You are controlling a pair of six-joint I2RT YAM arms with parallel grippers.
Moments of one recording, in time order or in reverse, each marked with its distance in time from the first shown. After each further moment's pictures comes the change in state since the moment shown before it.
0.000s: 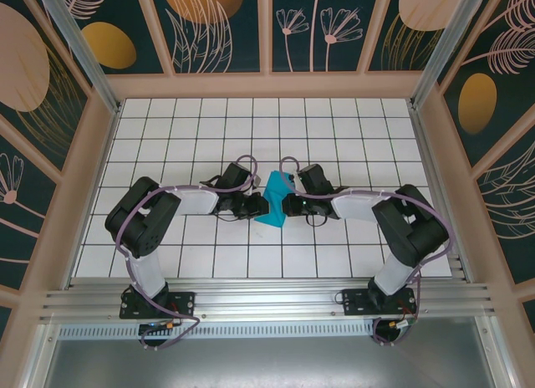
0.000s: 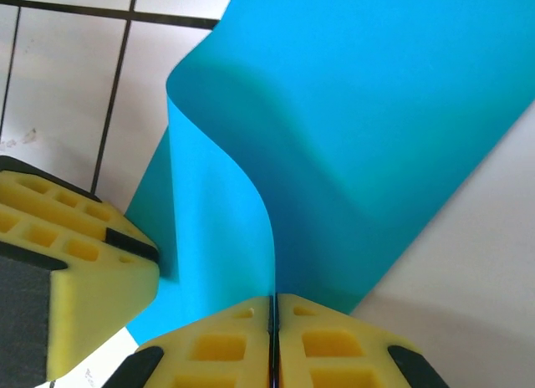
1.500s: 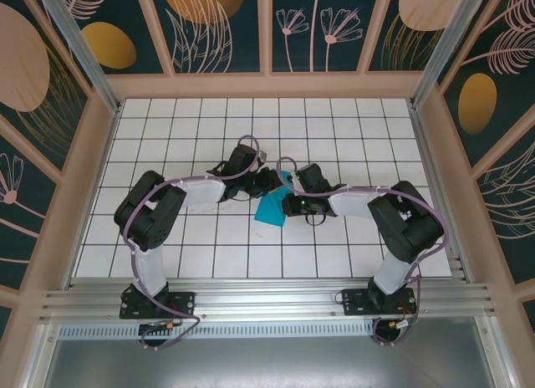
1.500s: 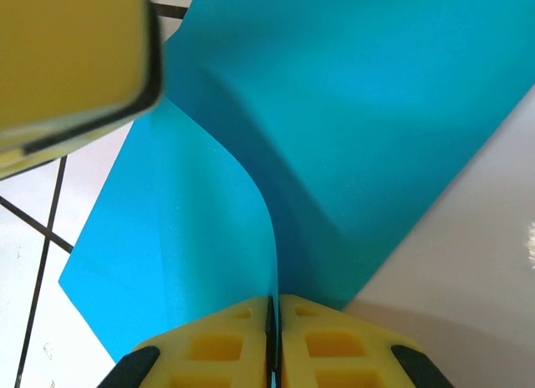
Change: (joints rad) left arm 0.003 0.088 0.175 0.198 -0.006 -0.264; right arm 0.000 0.038 0.032 -0.032 0.022 -0.038
